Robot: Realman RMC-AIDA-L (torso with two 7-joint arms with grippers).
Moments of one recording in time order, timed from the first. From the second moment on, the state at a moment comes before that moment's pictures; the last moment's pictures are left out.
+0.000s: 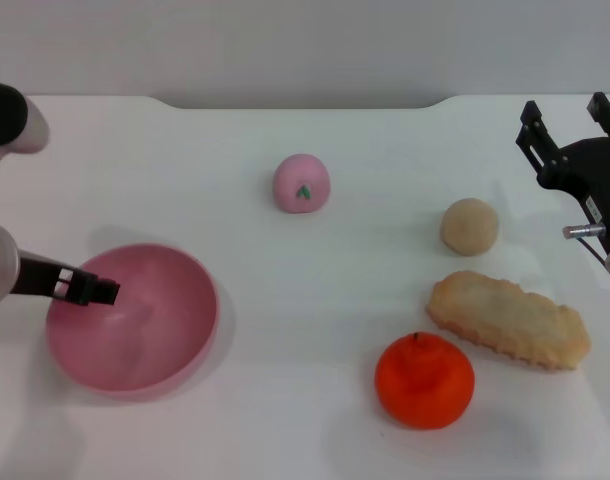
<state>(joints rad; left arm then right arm) -0.18 -2.06 1.68 1.80 -0.22 -1.36 0.04 0.10 2.08 -2.10 -0.89 0.65 -0.76 -0.18</state>
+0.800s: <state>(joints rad) -0.20 -2.06 1.68 1.67 -0.22 -1.33 0.04 0.10 2.08 -2.11 -0.89 0.65 -0.76 -0.18</state>
